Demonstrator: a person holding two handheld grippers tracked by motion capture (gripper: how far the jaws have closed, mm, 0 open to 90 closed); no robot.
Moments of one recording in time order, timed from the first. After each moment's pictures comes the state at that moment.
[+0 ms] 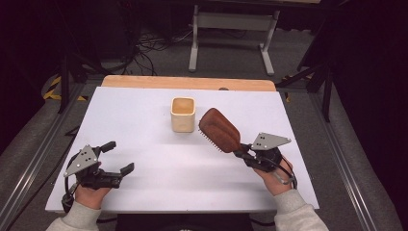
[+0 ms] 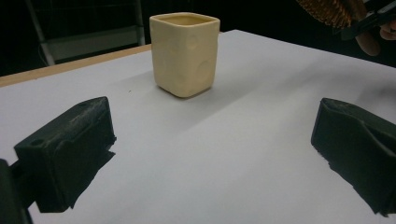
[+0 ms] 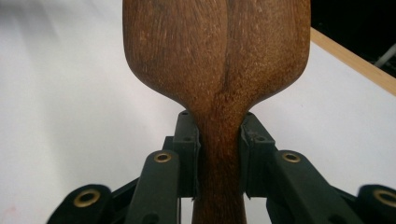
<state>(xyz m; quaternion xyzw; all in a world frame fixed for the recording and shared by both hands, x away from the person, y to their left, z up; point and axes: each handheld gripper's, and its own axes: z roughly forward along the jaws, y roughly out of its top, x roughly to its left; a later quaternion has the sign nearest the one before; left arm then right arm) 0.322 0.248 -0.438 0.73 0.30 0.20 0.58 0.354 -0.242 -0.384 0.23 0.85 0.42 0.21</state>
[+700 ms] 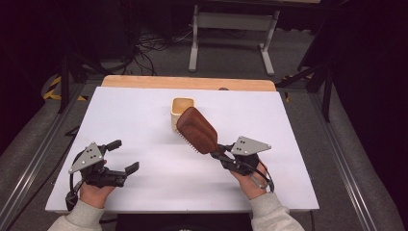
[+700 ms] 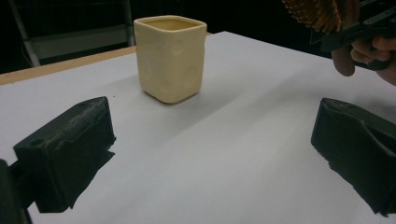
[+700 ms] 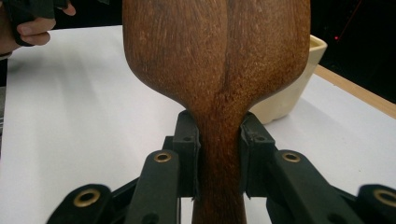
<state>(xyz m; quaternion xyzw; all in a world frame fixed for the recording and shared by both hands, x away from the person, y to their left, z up) 0.327 0.236 -0.432 0.73 0.29 0.18 0.58 0.350 -0.188 -0.397 0.20 0.82 0.50 0.20</state>
